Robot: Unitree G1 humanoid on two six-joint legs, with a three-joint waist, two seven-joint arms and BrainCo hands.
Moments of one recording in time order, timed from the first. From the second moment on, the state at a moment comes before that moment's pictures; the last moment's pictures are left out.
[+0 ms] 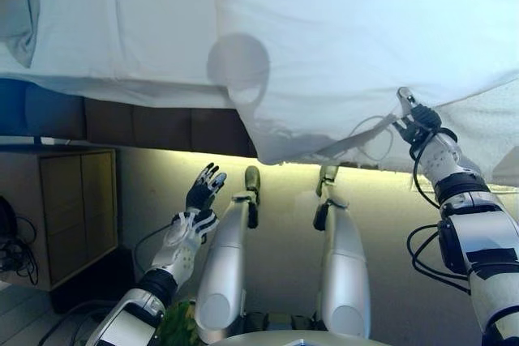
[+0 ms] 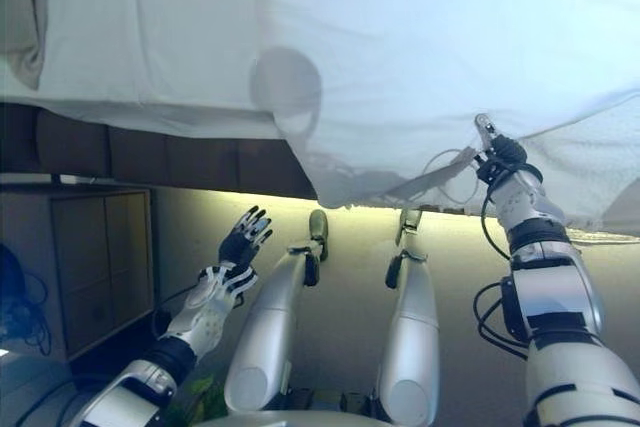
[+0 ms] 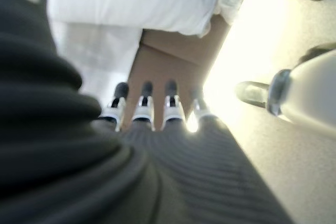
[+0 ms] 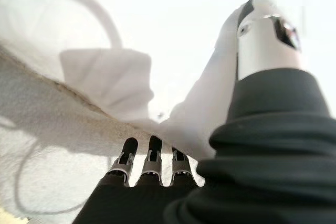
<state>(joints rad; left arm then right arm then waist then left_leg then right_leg) -0.24 0.32 -0.43 0.65 -0.92 -0.28 -0.05 -0.90 -0.61 0.13 1.14 0.99 0.12 0.01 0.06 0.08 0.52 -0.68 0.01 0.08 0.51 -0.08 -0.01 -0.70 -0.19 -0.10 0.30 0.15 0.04</state>
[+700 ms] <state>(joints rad) -0.21 0.32 -0.43 0.65 -0.93 -0.27 -0.09 -0.92 -0.66 0.13 1.10 0.95 0.09 0.04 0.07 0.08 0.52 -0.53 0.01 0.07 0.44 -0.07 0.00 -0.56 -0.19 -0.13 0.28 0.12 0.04</state>
